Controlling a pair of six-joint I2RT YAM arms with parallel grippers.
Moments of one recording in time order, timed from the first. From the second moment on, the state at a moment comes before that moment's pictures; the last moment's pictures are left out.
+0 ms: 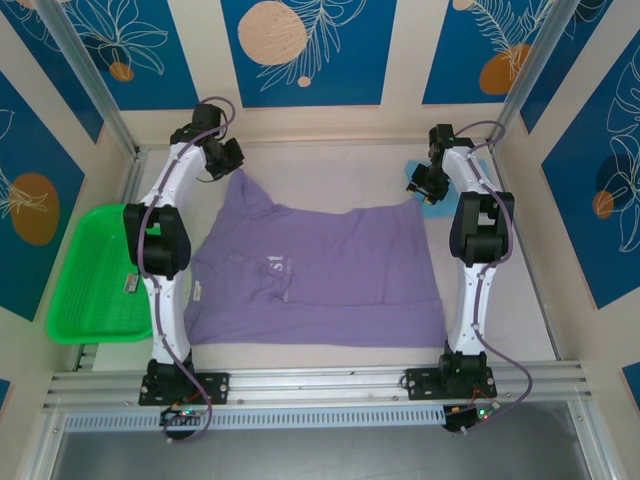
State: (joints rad) left arm -0.12 2.22 2.11 -0.86 0.16 -0.59; right arm -0.03 2.31 2.01 -1.04 -0.11 0.53
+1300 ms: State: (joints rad) left arm -0.13 2.03 1.98 -0.95 0.20 -0.69; right arm 0.00 2.11 1.82 -1.03 -0.17 0.51
